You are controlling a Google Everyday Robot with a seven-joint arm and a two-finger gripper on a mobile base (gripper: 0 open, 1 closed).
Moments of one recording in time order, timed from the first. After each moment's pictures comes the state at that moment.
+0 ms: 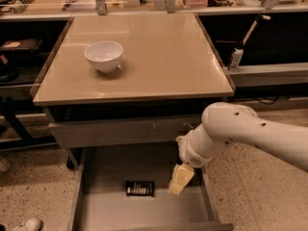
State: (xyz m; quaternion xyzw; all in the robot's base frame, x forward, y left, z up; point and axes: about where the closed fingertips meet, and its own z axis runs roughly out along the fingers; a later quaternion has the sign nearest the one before) arm 0.460 -0.069 0.628 -0.61 0.76 0.15 0.17
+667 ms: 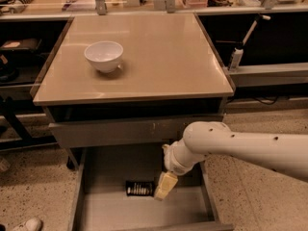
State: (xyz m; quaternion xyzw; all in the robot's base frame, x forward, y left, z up) arm 0.478 -0.029 0.554 -0.62 0.74 0.16 0.19
